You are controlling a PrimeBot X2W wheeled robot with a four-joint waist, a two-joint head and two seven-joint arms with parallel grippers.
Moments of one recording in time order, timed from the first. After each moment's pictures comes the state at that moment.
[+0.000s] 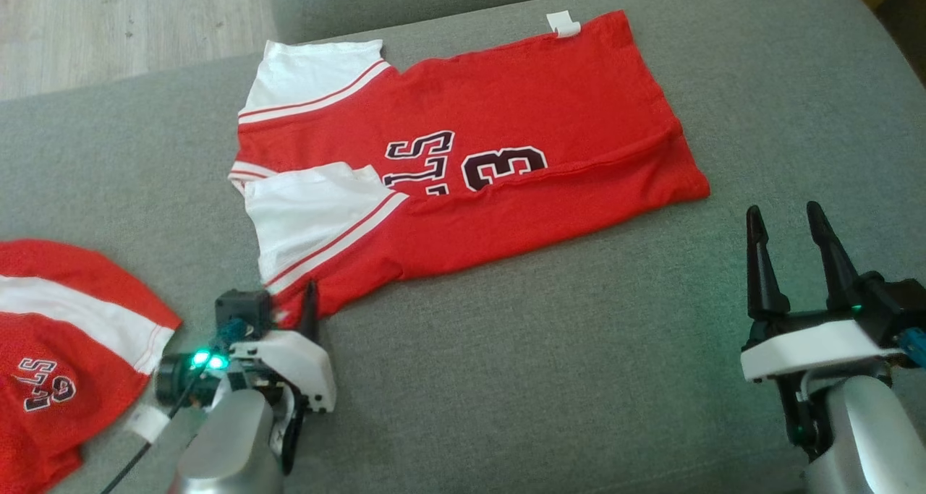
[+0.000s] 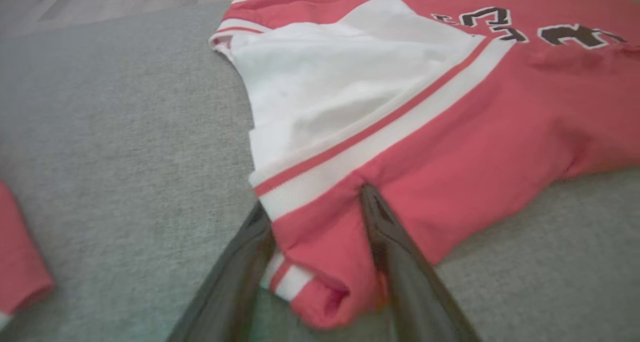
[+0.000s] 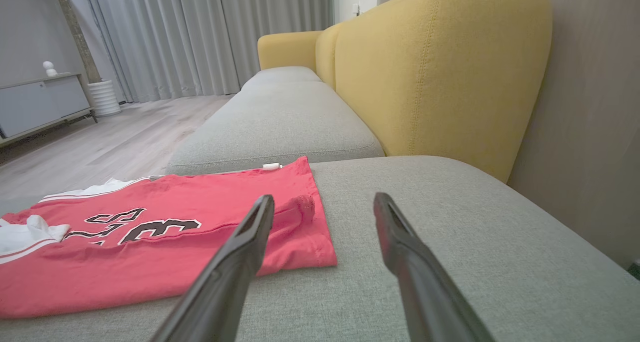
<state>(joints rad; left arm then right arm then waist) -0.44 0.06 -0.26 0.90 -0.24 -0.01 -0.08 -0.16 -0.13 0.00 0.30 0.17 0.13 -0.25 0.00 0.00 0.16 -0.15</state>
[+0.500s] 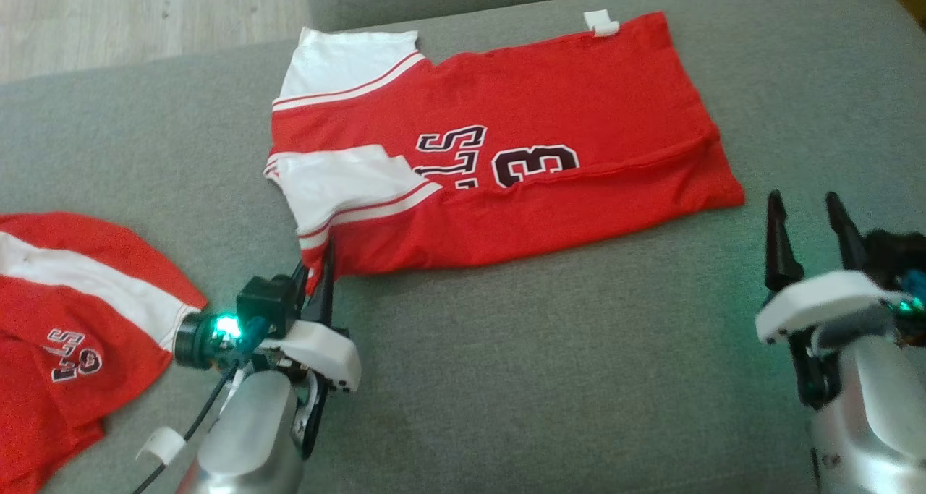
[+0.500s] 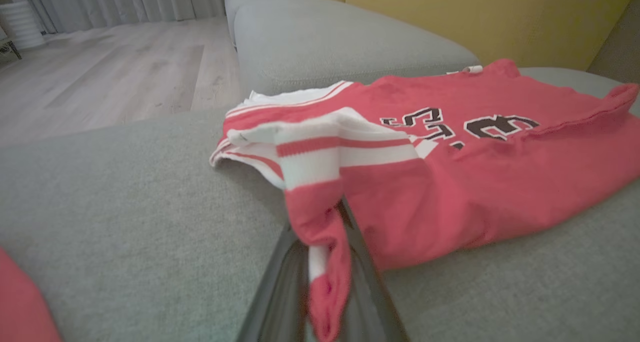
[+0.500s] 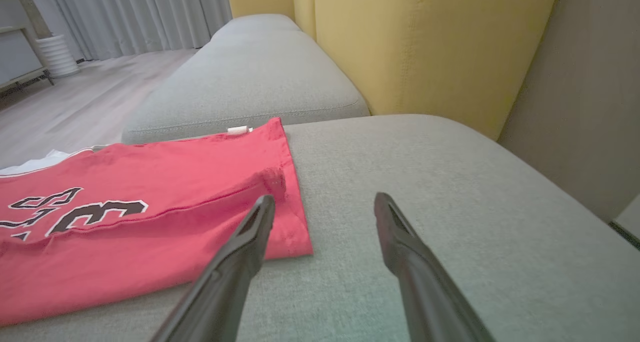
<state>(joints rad) -0.43 0.05 -0.31 0.76 -0.19 -0.01 -0.24 -0.31 -0.12 -0.12 0.52 0.09 0.13 -0.15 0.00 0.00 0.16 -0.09</state>
